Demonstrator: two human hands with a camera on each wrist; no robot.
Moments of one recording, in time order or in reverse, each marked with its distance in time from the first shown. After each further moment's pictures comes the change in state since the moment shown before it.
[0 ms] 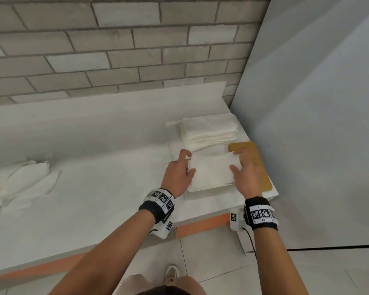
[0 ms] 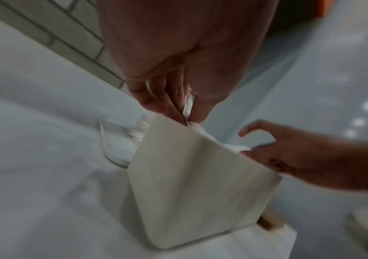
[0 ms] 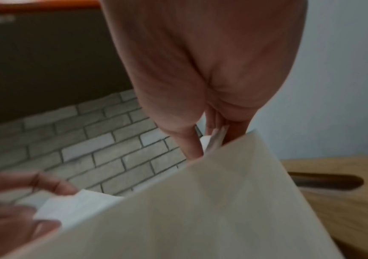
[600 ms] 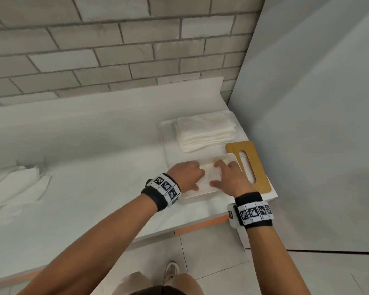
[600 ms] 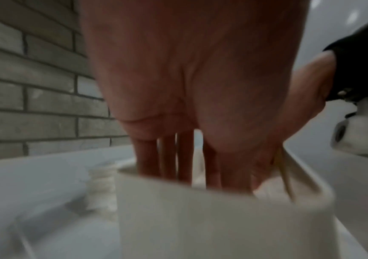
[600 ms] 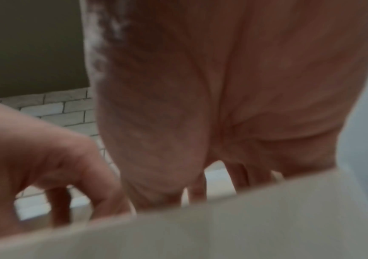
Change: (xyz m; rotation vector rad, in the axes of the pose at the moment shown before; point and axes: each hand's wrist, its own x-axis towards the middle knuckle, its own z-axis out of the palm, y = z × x) left_hand 0.052 0.023 0.012 0.791 -0.645 0.313; right_hand 0.024 -0.012 0.017 -0.497 -0.558 0.050
